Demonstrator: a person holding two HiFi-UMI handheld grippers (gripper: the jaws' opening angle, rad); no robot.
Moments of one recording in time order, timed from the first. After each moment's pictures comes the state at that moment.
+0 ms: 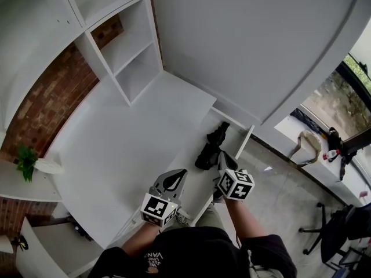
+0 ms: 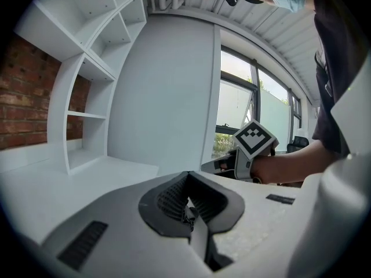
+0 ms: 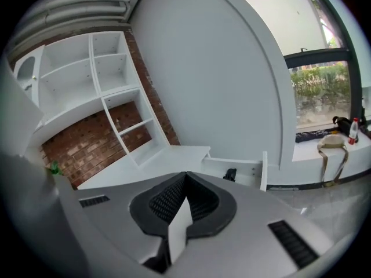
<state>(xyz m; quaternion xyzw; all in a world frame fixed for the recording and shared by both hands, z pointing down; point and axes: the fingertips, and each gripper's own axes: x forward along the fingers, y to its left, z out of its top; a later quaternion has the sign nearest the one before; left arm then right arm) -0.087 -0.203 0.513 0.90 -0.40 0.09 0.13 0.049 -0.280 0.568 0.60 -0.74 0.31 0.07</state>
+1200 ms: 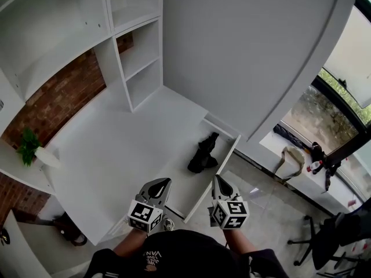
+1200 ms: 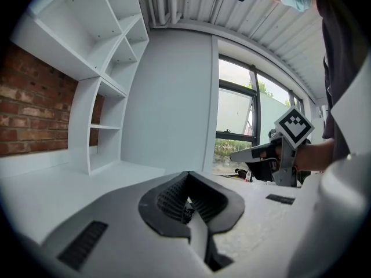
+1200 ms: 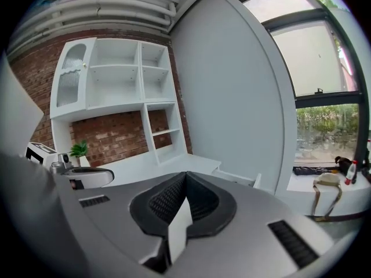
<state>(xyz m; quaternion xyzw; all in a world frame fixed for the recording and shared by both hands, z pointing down) -0.139 -0.111 0.480 0.89 -0.43 0.07 0.11 0.020 -0.132 0.473 0.57 -0.79 0.18 0.09</state>
